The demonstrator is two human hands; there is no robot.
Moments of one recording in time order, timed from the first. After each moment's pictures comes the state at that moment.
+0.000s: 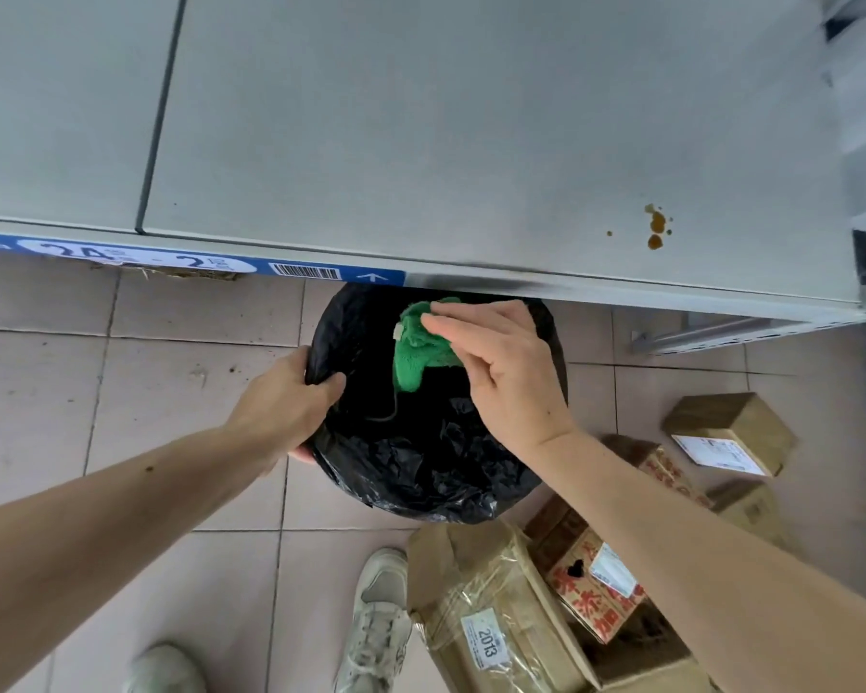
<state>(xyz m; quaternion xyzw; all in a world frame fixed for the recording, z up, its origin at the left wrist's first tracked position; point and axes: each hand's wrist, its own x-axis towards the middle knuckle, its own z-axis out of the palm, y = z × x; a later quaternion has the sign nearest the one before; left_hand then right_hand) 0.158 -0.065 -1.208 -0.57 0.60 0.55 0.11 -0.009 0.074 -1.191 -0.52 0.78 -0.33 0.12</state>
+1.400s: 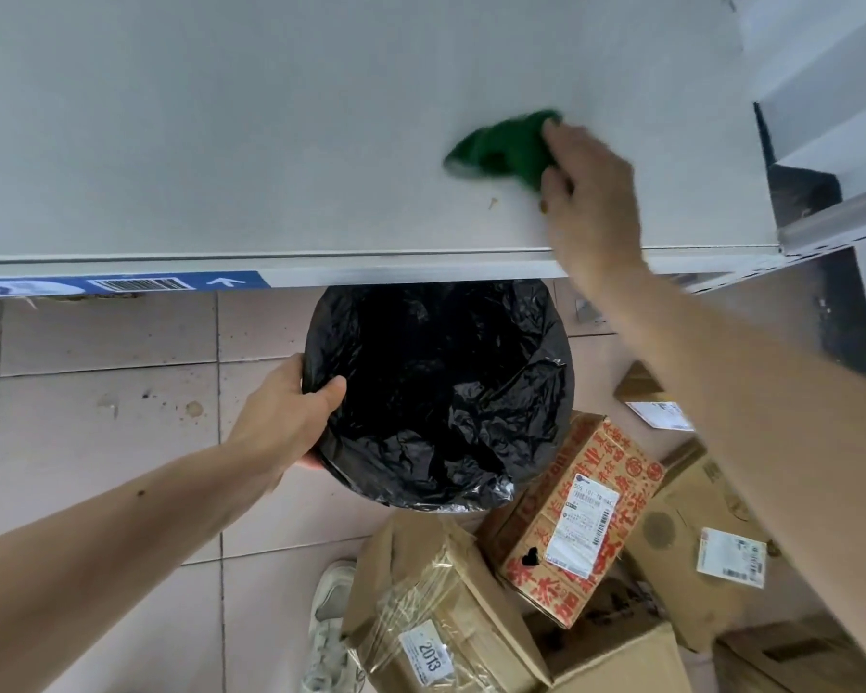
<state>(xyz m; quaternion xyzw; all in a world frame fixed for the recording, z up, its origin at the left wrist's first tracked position) 0.078 0.000 -1.223 -0.55 0.59 0.58 0.10 -0.200 0.097 -1.189 -0.33 0.89 -0.29 0.09</state>
